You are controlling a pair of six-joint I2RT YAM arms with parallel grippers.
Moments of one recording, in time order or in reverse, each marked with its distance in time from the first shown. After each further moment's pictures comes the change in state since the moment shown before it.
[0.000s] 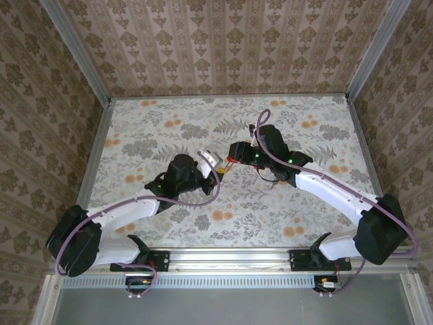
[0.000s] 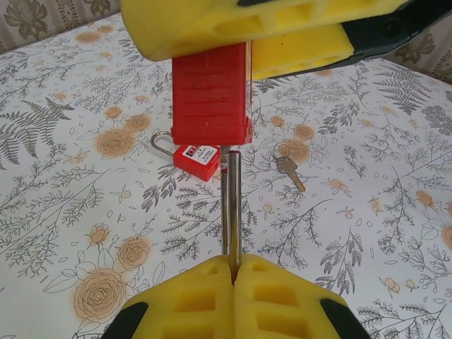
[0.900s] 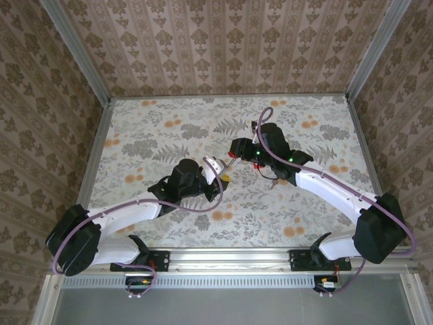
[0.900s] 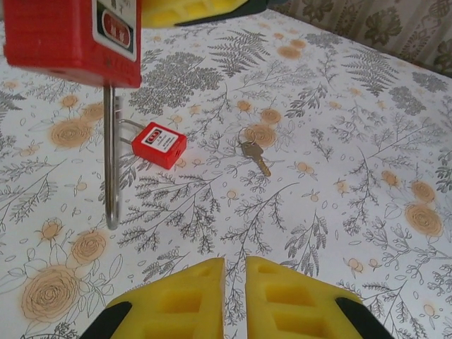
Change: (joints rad) left arm -0.067 0.007 -0.009 -0.014 -0.002 -0.009; right arm -0.013 0.010 0.000 0.040 0.022 0.000
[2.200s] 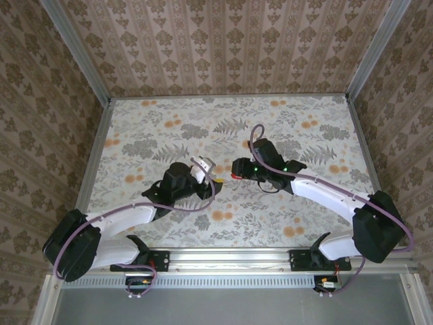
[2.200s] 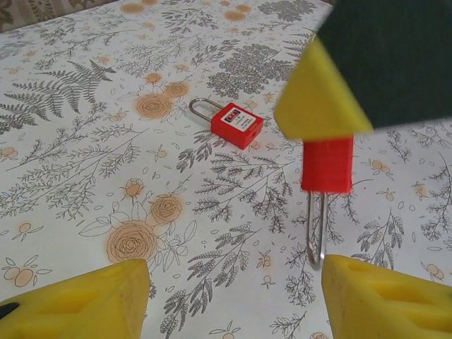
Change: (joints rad) left arm 0.082 -0.053 -0.118 0.087 -0.098 -0.026; right arm 0.067 0.007 -0.126 -0.097 0.016 -0.002
